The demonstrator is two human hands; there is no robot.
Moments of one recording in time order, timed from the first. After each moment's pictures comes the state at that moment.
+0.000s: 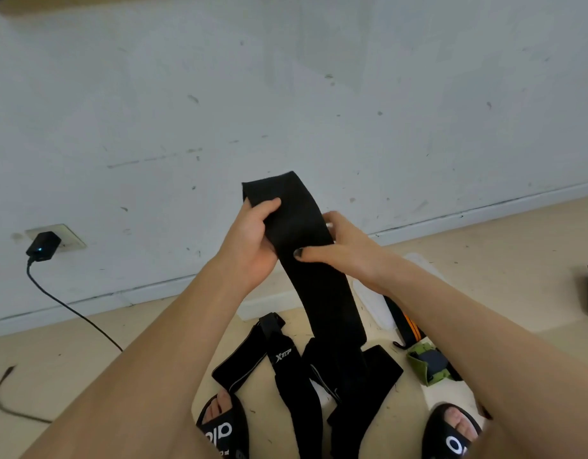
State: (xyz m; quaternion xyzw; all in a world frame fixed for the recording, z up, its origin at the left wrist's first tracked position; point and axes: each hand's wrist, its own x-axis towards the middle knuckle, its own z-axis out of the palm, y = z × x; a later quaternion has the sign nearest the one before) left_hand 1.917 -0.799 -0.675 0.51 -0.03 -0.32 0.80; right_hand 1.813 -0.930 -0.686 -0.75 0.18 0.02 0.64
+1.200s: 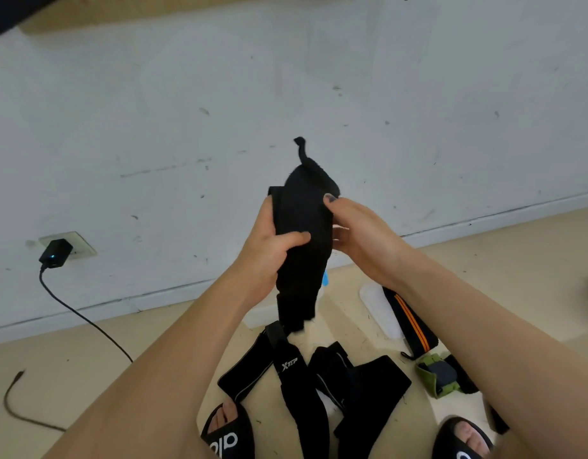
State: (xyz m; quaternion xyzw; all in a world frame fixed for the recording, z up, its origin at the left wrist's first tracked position) left_hand 1.912 -0.794 -0.677 0.64 -0.21 -0.27 0.69; right_hand 1.830 -0.946 -0.678 -0.64 0.15 -0.07 0.75
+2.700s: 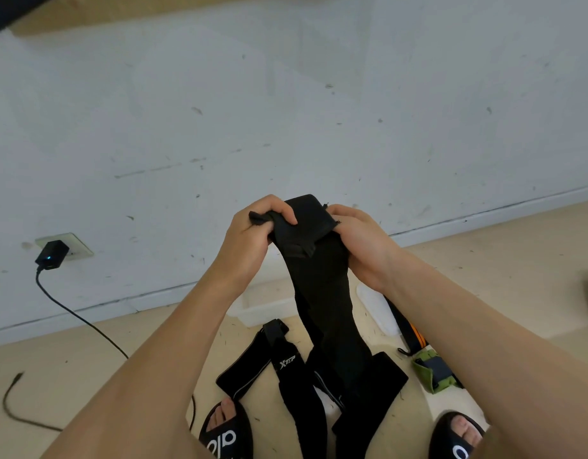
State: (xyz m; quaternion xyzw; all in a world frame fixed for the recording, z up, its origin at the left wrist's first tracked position) left_hand 1.914 -0.781 -0.664 0.70 -0.34 -0.15 0.61; right_hand 1.821 -0.936 -0.672 -0.62 0.23 -0.06 0.75
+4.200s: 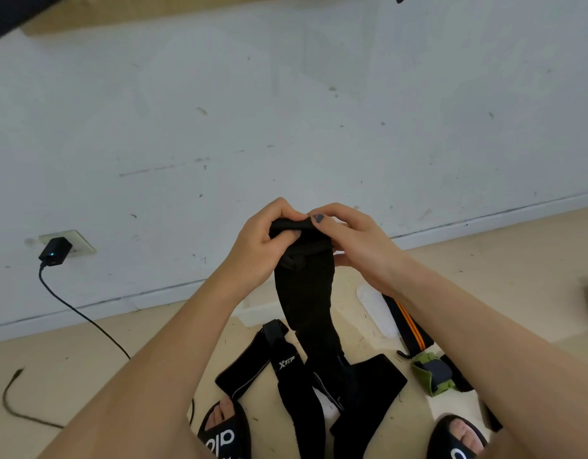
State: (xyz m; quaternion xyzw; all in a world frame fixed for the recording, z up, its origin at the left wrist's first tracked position) left_hand 1.907 -0.778 -0.665 0.75 -0.37 -0.13 0.53; right_hand 1.807 -0.937 -0.673 -0.69 0.12 -0.08 0.71
